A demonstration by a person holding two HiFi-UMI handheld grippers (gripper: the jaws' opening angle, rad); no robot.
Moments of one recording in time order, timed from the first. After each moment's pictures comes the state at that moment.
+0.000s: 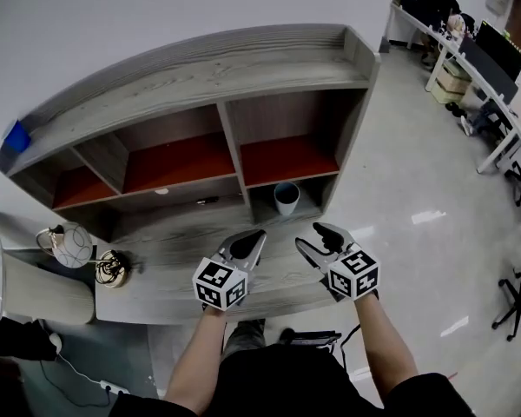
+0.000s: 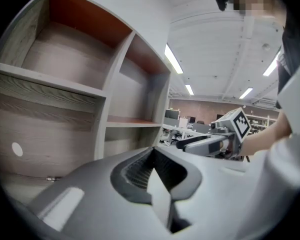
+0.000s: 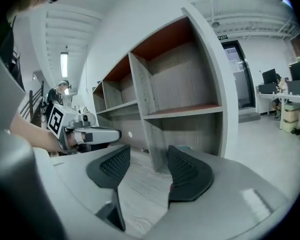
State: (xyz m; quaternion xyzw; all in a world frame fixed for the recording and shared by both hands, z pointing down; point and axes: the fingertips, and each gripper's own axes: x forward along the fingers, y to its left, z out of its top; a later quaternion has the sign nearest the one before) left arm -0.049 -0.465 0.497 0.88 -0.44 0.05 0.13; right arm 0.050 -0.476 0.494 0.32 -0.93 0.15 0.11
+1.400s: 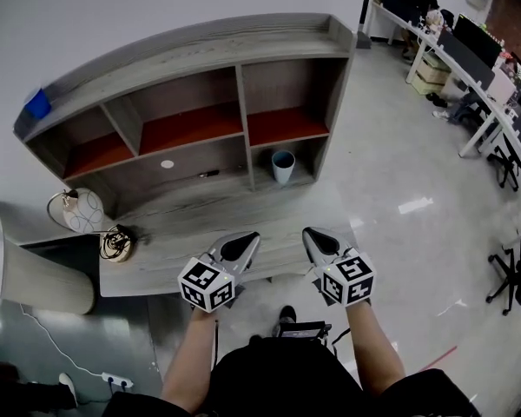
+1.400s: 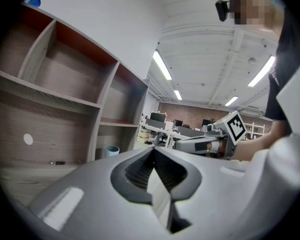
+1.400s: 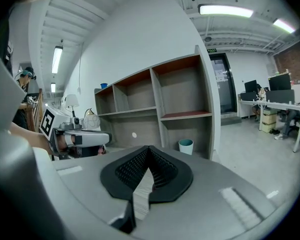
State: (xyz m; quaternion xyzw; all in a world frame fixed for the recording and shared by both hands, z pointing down) left arm -0.063 -0.315 0.463 0.91 -0.38 0.02 0.14; right arm 0.047 -0.330 0.457 0.41 -0.89 0.13 0.10
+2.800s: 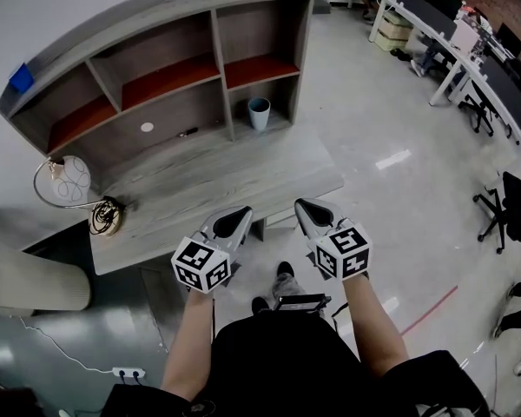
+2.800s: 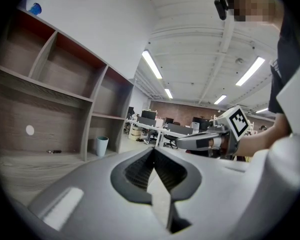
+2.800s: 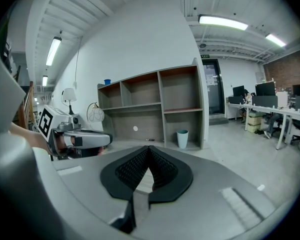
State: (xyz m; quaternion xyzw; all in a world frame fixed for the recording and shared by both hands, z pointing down) left arm -0.066 -0.205 0.483 0.93 -0.34 0.03 0.13; right arm 0.042 -0.207 0.469 0.47 -0.87 0.13 0.11
